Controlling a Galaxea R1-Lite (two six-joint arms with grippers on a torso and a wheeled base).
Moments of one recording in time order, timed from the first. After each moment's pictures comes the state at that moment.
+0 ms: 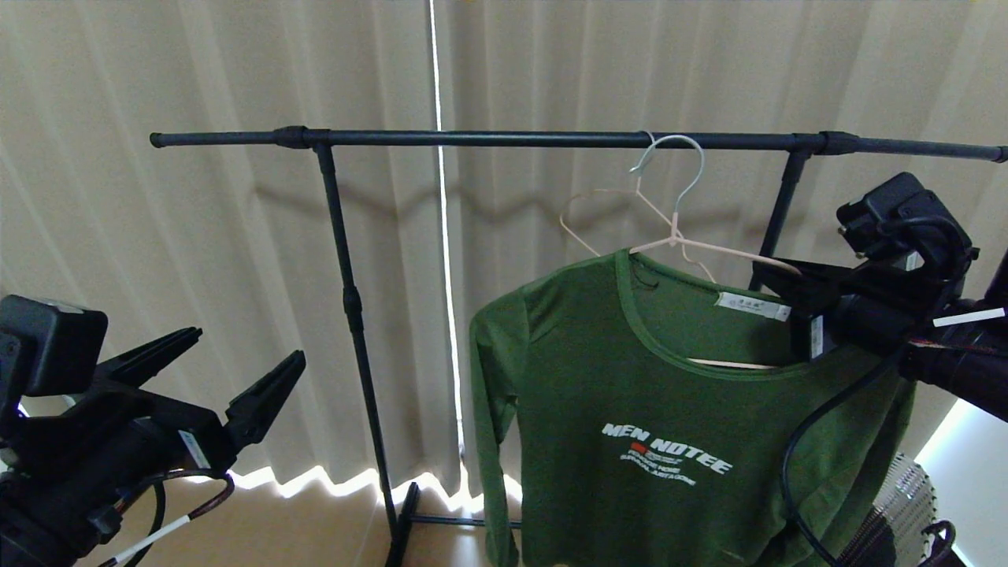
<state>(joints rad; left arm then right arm) -0.41 1.24 -0.20 -1.04 0.20 0.12 0.31 1.44 -0.67 -0.65 -0.05 -0.33</state>
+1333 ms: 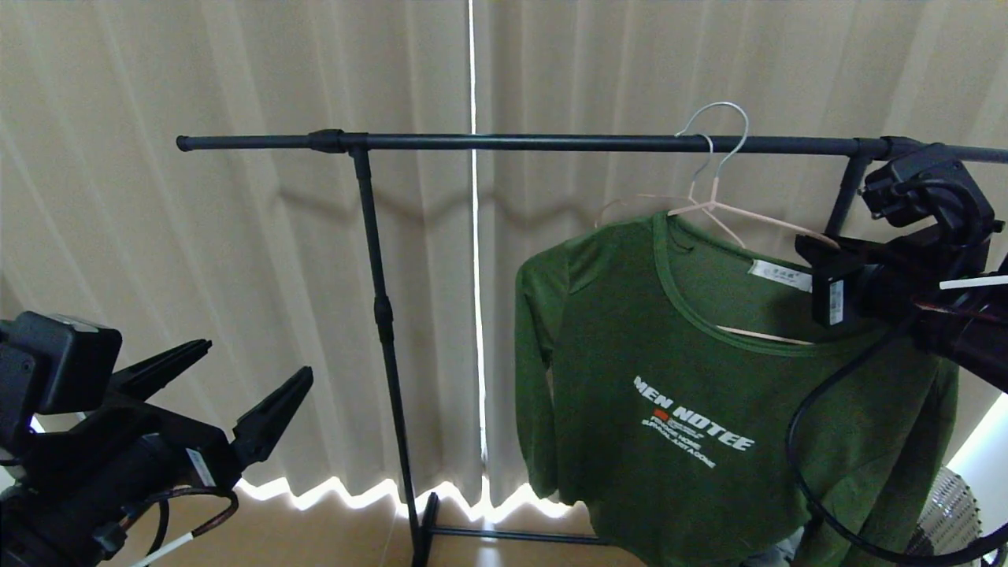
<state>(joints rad) -0.43 1.25 -0.18 -1.03 0.20 0.13 0.26 1.45 -0.73 -0.64 -0.22 -0.30</state>
